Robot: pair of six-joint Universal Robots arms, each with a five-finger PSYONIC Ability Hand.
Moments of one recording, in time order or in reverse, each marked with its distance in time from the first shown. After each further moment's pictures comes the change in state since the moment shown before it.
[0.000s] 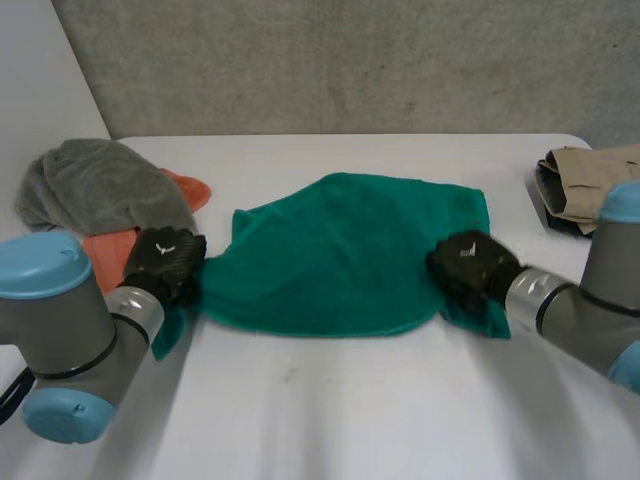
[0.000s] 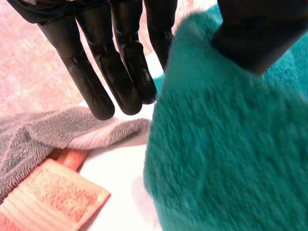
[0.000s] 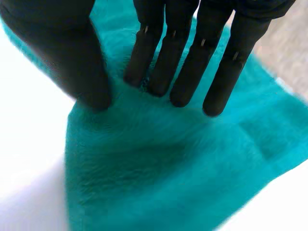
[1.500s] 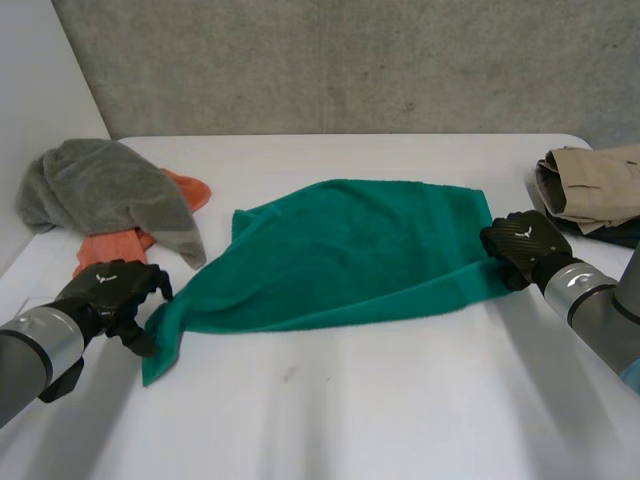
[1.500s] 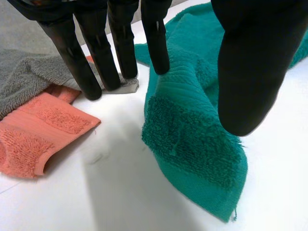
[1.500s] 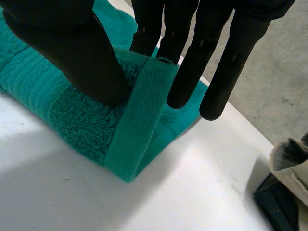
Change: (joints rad) left arm 0.271 0.295 -0.165 -0.383 0.273 -0.021; right arm -0.130 -0.031 0.112 -0.303 0.068 0.084; left_hand -0.368 -0.417 -0.417 -0.412 -0.413; right_hand 0.129 0.161 0.161 0.149 0.127
